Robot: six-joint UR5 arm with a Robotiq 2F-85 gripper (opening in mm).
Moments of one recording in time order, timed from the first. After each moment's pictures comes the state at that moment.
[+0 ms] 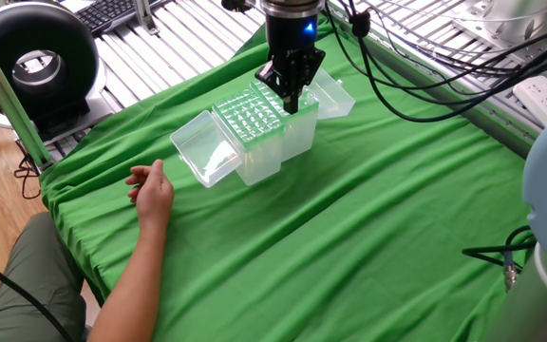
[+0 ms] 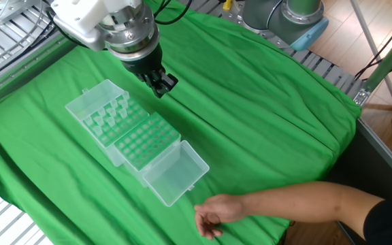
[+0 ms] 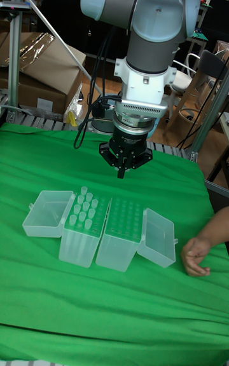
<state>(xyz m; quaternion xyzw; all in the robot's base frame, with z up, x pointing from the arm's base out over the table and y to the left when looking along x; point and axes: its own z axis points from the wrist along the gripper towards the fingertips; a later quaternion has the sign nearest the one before) 0.506 0.030 0.185 -0.01 -1.00 -0.04 0.08</state>
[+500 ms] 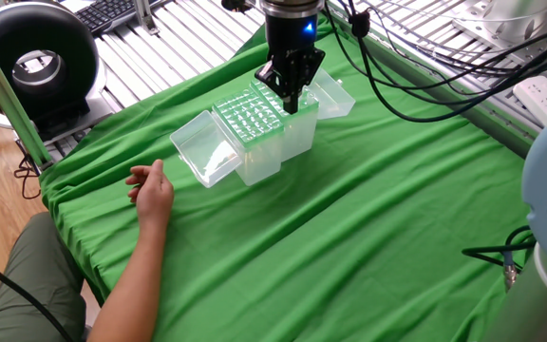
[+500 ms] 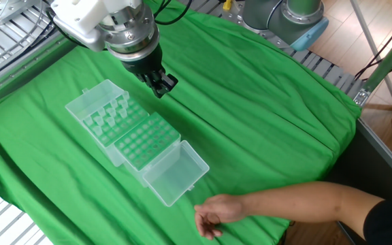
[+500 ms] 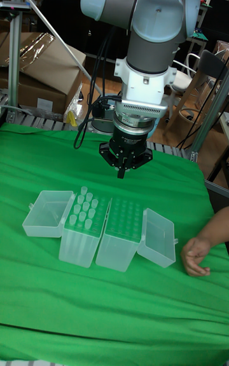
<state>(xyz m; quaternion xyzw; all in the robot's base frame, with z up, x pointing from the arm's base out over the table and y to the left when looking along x) 0.506 0.030 0.185 -0.01 -1.00 -0.05 0.08</state>
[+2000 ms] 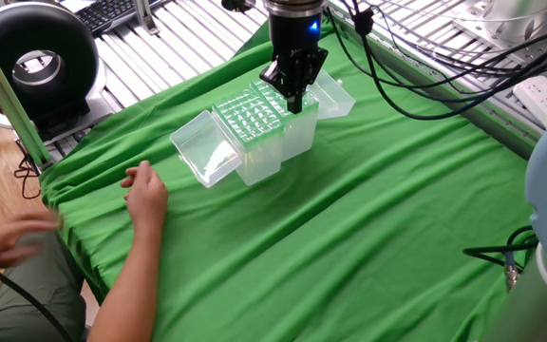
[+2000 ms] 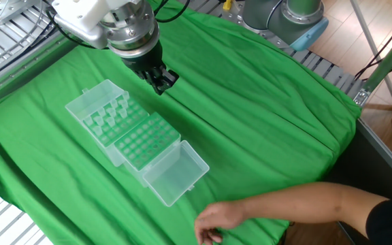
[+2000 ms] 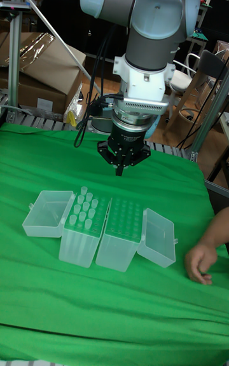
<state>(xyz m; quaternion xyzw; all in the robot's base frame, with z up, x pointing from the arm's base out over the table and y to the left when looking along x) 0.501 0.023 0.189 0.04 -0.99 -0.04 0.08</state>
